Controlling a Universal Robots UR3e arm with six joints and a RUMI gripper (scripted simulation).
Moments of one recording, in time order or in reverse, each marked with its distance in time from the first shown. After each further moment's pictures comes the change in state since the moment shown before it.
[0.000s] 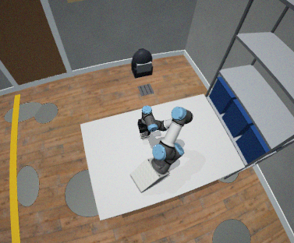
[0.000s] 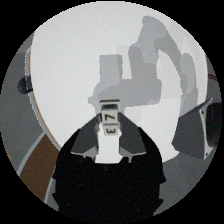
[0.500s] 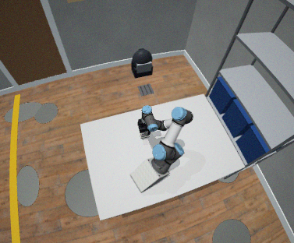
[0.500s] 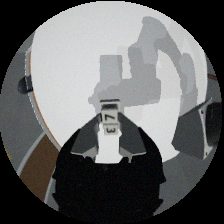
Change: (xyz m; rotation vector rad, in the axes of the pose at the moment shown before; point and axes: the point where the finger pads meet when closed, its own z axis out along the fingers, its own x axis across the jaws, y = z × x) arm 0.000 0.000 -0.002 0.000 0.000 0.000
